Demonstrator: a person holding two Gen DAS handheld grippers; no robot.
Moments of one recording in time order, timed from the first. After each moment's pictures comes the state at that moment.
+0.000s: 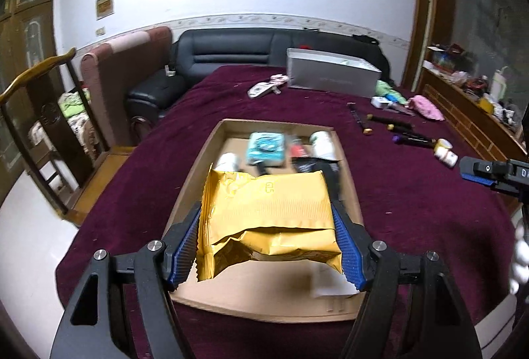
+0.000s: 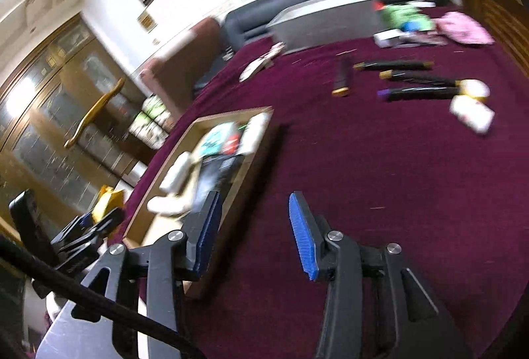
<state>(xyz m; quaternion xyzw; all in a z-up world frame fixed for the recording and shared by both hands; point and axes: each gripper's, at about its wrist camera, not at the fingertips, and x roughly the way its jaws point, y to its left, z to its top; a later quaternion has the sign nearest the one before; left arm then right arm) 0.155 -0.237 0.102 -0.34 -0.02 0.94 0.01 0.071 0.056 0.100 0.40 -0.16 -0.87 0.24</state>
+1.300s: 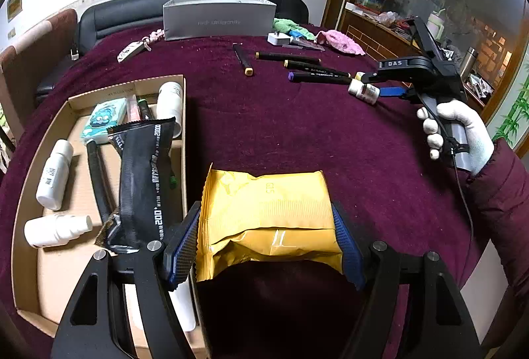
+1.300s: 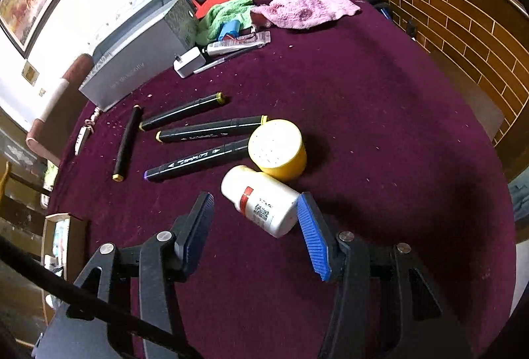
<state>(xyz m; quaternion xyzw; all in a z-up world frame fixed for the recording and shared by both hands) 0.118 -0.106 0.060 -0.42 0.01 0.89 0.18 -0.069 0.220 0.049 0.46 -0.19 -0.87 0.01</state>
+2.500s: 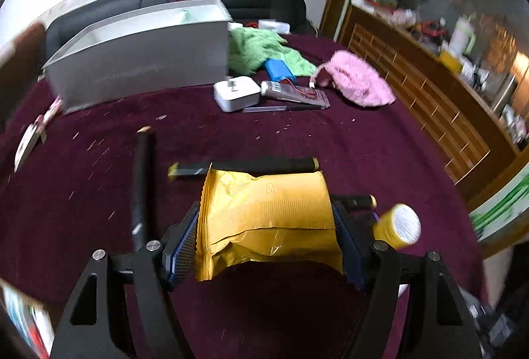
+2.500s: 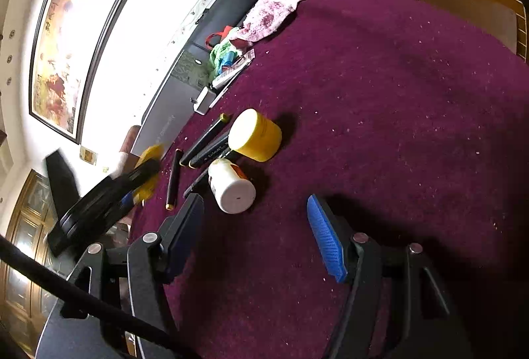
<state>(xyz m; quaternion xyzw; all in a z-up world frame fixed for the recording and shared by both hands) -0.152 0.070 0.059 -0.45 0.03 0.87 0.18 -0.009 0.288 0.009 0.35 -0.41 -0.84 0.08</state>
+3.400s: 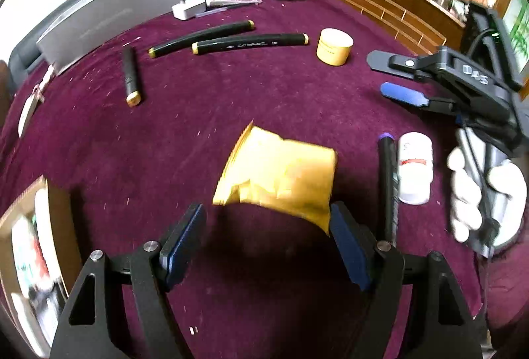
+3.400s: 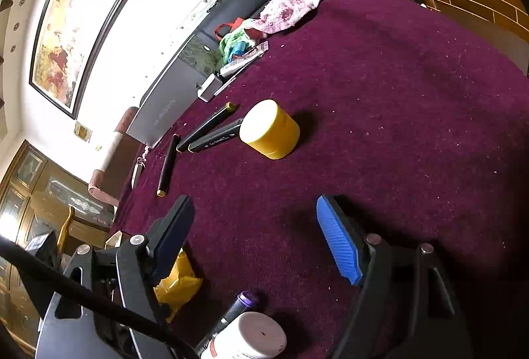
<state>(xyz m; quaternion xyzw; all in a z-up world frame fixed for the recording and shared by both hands) 0.029 0.010 0.035 -0.50 0.13 0.81 0.27 -0.013 0.271 0.009 0.36 -0.35 -0.86 0.09</state>
